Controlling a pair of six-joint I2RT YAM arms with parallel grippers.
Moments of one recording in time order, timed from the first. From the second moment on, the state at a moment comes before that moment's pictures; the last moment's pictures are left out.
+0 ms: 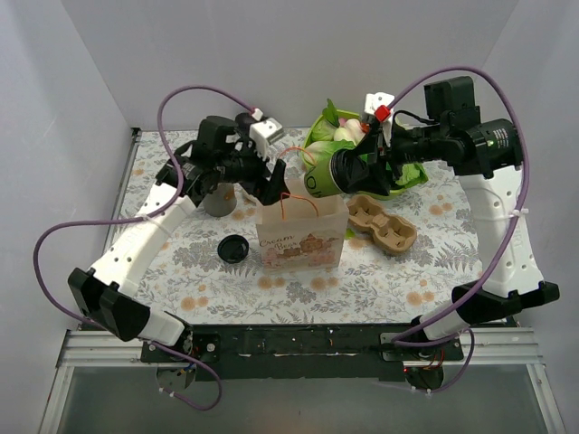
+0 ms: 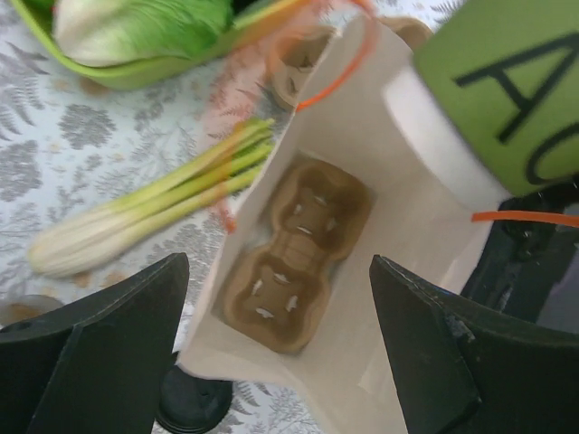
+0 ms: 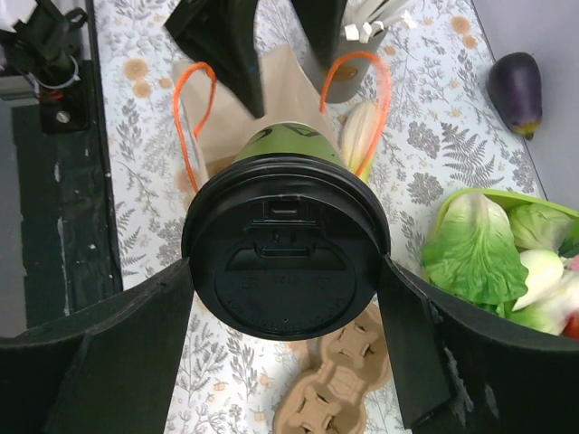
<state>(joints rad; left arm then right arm) -0.49 1.43 1.60 -0.73 0.49 0.11 0.35 1.50 2.14 -1.36 -0.89 -0.71</state>
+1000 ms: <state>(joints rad) -0.58 1.38 1.66 -0.61 0.00 0.13 0.55 1.62 2.14 -1.38 -0.58 -0.74</state>
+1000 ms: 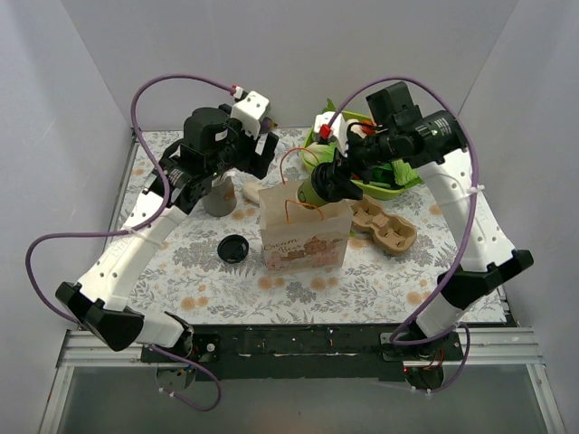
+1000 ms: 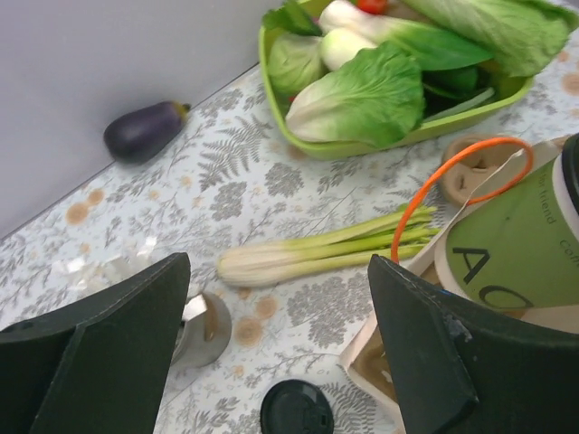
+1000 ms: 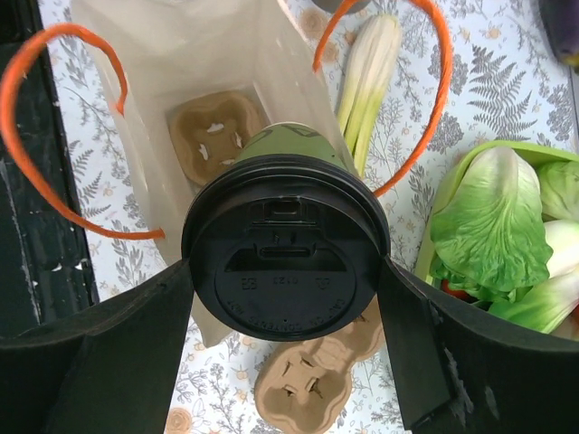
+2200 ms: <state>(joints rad) -0.31 1.32 1.26 -0.38 0.52 -0.05 0.91 1.36 1.56 -1.28 -0.34 -0.82</state>
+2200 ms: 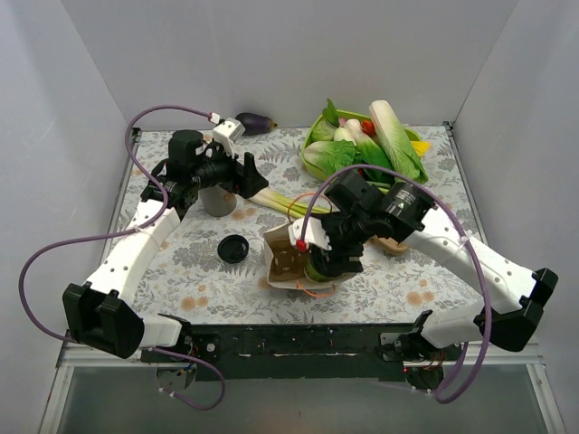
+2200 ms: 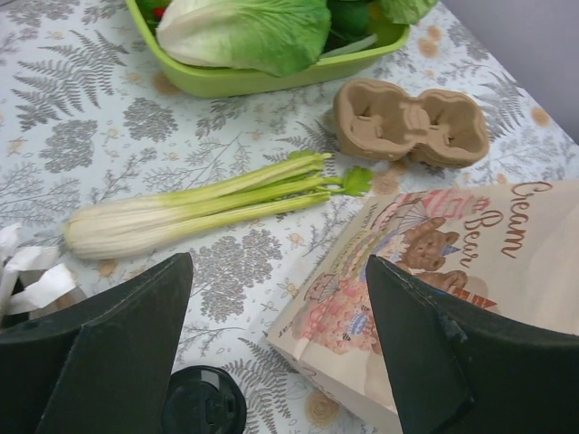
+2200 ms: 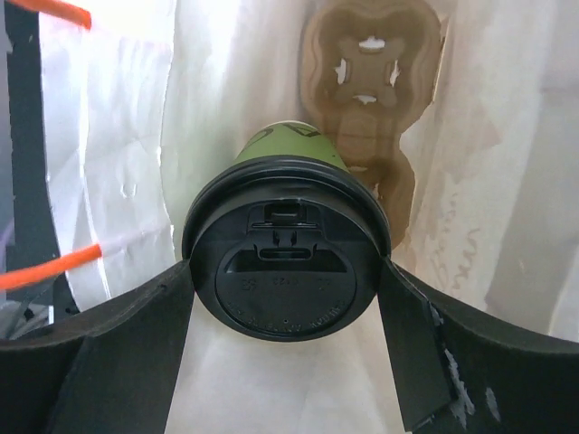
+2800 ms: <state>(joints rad) -0.31 1.35 1.13 -0.23 0.77 -0.16 1.00 1.32 1.41 -1.15 -0.12 -0.95</state>
